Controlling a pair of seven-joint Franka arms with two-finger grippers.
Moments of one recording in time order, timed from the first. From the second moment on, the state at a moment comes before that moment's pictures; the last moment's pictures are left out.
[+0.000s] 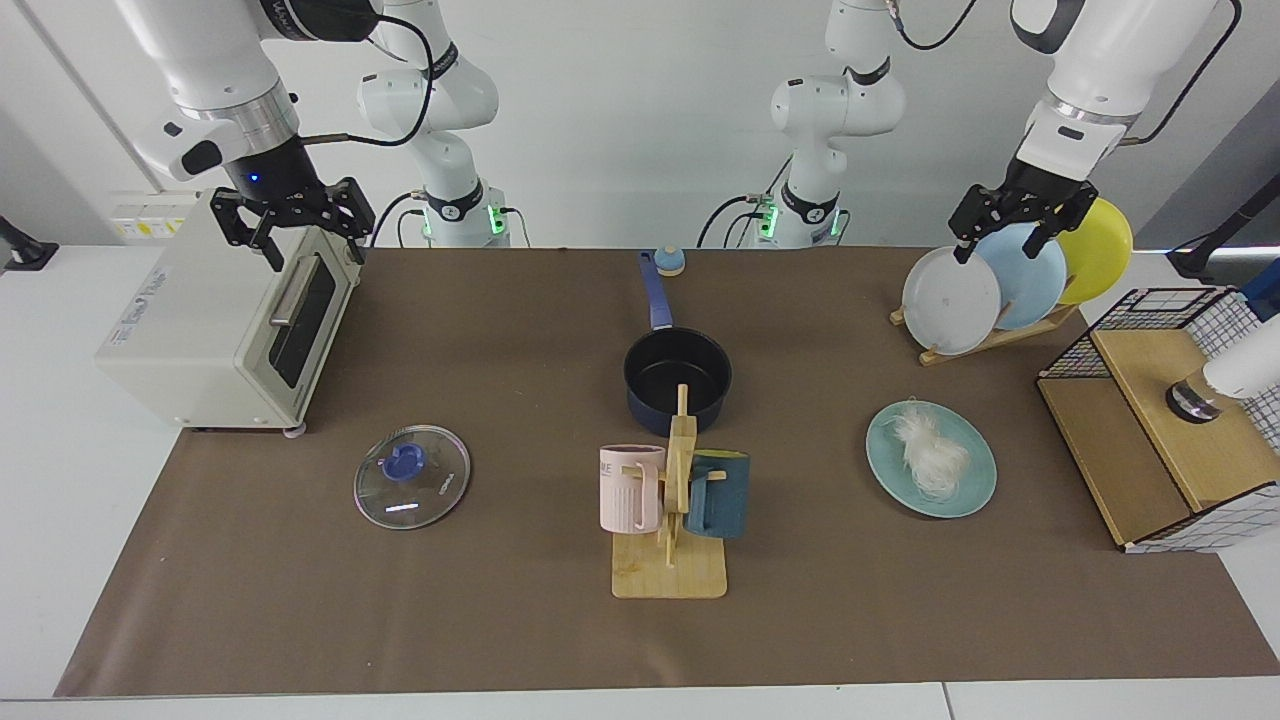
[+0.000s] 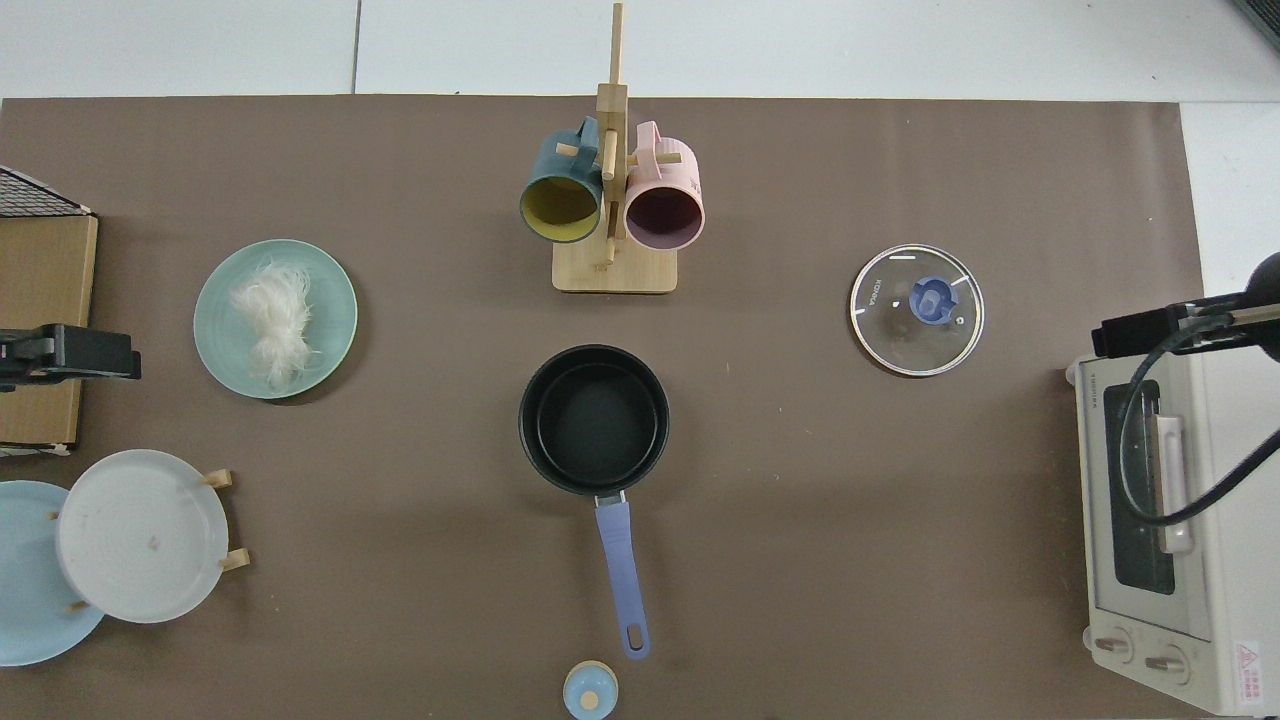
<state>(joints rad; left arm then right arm) -0.04 -0.10 0.06 -1.67 0.01 1.63 -0.03 0.08 -0.03 -0.09 -1.59 0.01 1.61 -0.10</state>
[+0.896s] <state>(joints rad) -0.04 -0.10 0.06 -1.67 0.01 1.63 -0.03 0.08 -0.05 -0.10 -1.60 0.01 1.60 -0.10</state>
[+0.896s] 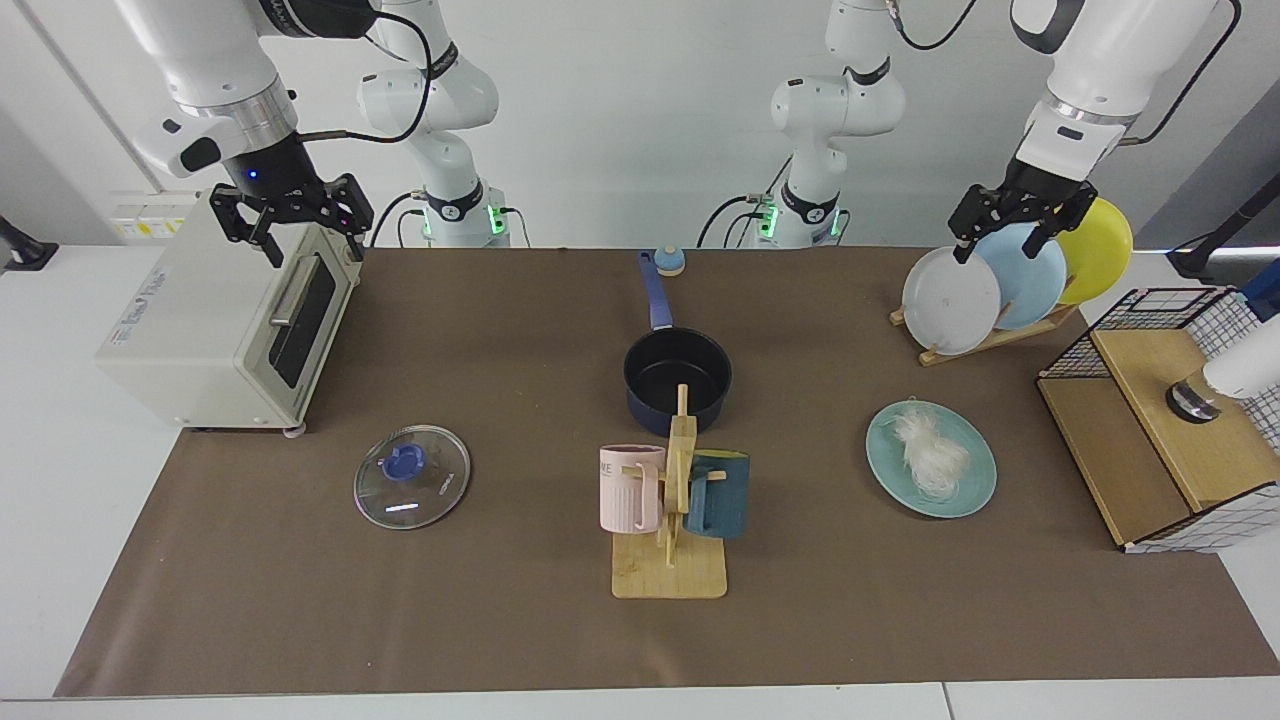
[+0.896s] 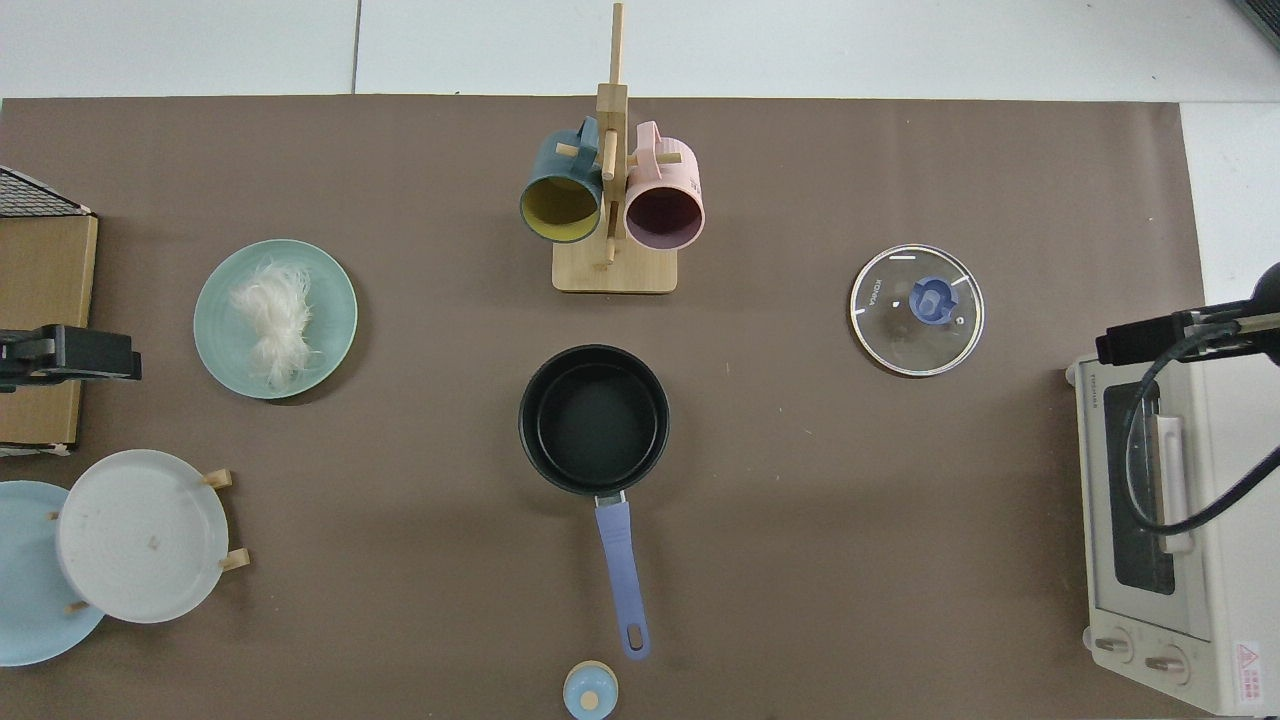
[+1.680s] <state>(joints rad) -0.02 -0.05 0.09 -1.70 0.01 1.78 -0.03 0.08 -0.05 -0.10 -1.60 0.01 1.60 -0.10</state>
